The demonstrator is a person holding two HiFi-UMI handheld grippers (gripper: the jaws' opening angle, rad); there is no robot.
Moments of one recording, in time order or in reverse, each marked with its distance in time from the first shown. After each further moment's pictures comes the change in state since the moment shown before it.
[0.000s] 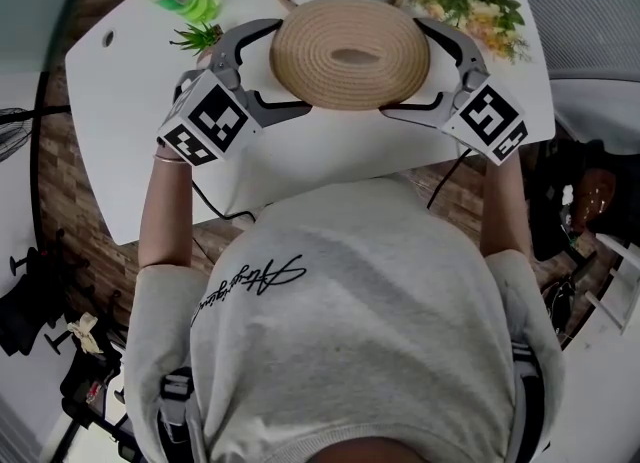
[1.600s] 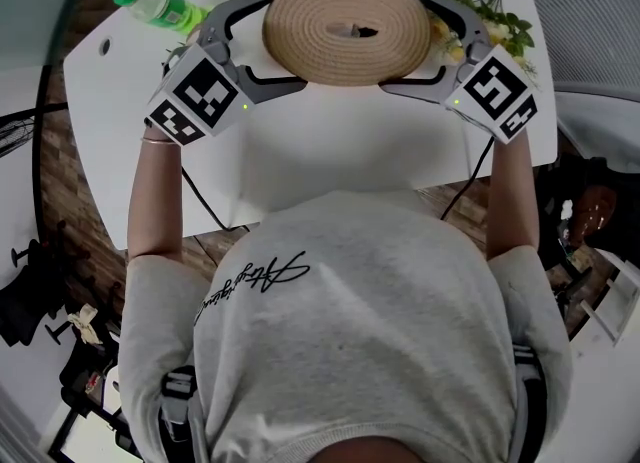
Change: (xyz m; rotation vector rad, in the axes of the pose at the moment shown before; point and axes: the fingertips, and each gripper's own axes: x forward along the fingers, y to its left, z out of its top) left arm 0.027 0.071 0.005 -0.003 0.034 0.040; right arm 0.014 -0.078 -0.001 -0.028 -0.004 0.020
